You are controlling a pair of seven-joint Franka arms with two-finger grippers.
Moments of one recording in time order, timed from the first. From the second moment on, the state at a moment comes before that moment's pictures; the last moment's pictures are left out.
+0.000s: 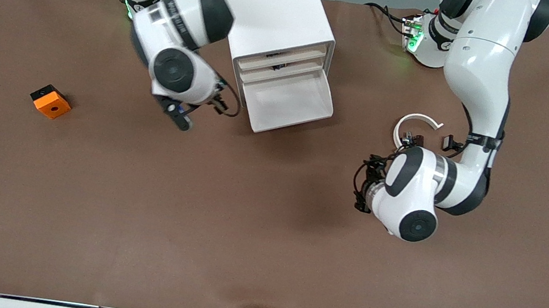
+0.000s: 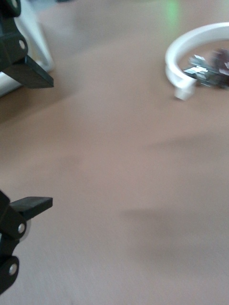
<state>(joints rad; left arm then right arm) -0.38 0.80 0.08 -1.21 -0.26 1.56 -1.66 0.61 0.32 0.04 -1.65 0.20 1.64 1.47</state>
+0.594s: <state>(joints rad) -0.37 0.70 0.10 -1.26 -0.05 1.77 -1.02 0.80 0.51 0.03 -1.64 0.20 1.94 1.86</state>
